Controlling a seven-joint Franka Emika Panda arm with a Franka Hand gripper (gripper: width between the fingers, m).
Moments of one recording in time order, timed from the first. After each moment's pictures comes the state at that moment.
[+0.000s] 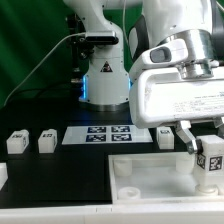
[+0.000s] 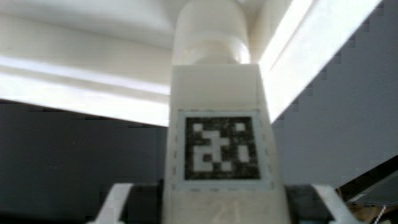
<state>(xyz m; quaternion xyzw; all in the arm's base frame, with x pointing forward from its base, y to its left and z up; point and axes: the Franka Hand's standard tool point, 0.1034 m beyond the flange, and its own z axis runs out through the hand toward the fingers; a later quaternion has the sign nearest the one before) 0.617 0.120 0.085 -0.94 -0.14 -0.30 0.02</state>
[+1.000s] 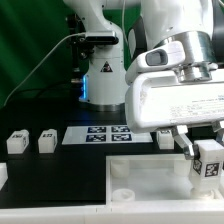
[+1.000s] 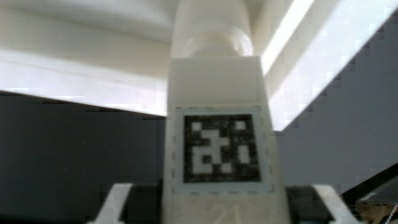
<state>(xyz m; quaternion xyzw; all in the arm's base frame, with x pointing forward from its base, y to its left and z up) 0.630 0.112 0.085 -0.95 -0.12 -0.30 0.02</state>
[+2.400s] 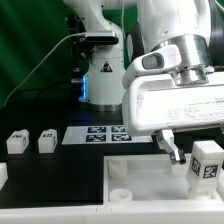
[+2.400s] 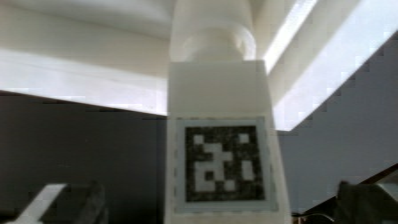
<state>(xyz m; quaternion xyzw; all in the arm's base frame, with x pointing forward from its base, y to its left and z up) 0.632 0.109 0.082 -0.94 -0.13 -0.31 0.03</state>
